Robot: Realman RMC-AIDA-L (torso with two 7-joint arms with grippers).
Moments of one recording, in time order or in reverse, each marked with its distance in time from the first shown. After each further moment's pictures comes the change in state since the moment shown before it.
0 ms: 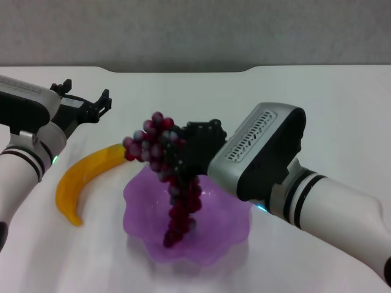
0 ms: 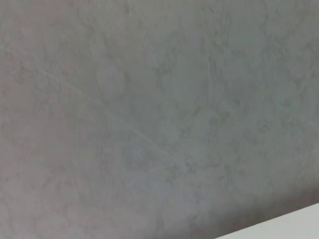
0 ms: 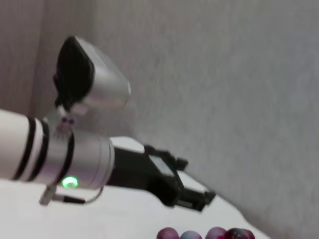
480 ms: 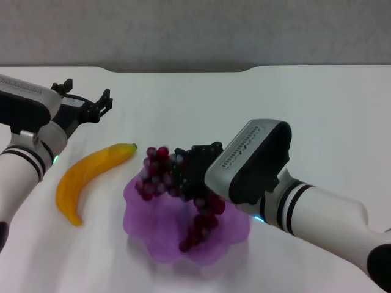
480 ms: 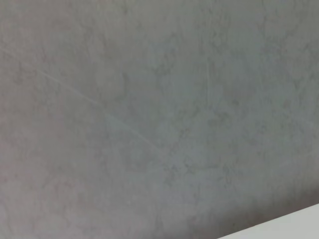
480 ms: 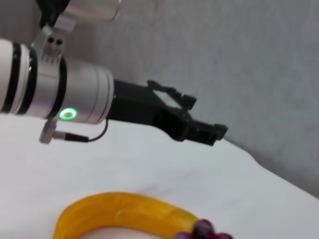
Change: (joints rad) left arm -0.001 0.000 0.001 -0.002 0.000 0.000 0.000; right arm 0.106 0.001 -0.068 0.189 0.148 -0.028 0.008
